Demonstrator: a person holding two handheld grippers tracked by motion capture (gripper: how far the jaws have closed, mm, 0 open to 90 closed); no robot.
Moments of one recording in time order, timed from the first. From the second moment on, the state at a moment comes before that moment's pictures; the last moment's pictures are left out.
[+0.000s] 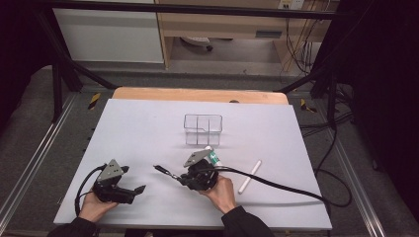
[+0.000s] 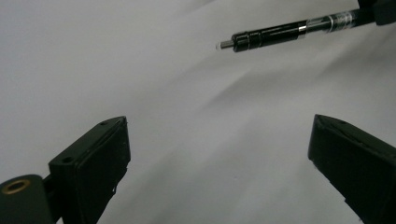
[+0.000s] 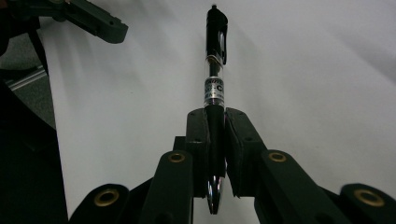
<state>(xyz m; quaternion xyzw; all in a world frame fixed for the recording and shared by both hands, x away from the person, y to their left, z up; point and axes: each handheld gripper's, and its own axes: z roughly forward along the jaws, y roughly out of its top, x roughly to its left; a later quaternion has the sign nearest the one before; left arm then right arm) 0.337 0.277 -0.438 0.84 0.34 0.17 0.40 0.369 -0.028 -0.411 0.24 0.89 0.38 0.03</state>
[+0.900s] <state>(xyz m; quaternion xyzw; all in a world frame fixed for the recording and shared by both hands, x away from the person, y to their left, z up) 0.324 0.212 -0.422 0.89 0.16 0.24 0.34 0.367 -0.094 -0.390 0.22 0.91 0.36 0.02</state>
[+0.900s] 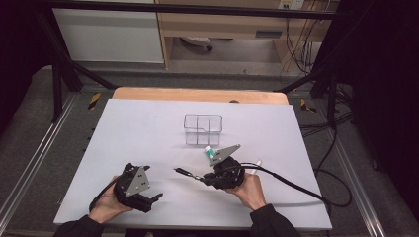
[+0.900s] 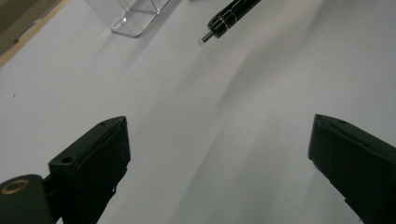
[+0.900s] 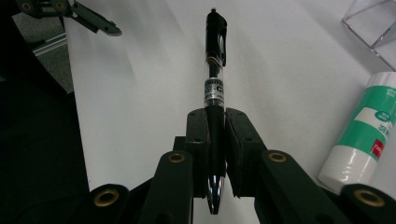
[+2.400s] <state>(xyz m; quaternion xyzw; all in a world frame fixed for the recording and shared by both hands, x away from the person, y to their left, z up) 0.309 0.114 -0.420 0.87 -0.12 0.41 0.25 0.369 -0.071 -0.370 0.20 0.92 0.34 -0.02</state>
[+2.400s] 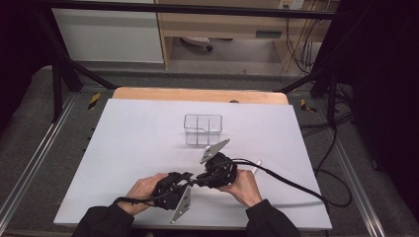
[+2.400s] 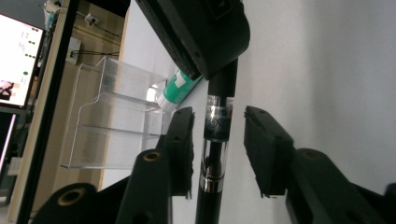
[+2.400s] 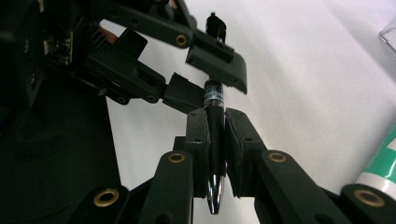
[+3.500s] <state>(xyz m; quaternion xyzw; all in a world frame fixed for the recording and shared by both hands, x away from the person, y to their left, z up) 0.311 0.124 -0.426 0.88 -0.09 0.41 0.24 0.362 -0.106 -0.362 0.22 0.89 0.40 0.04</state>
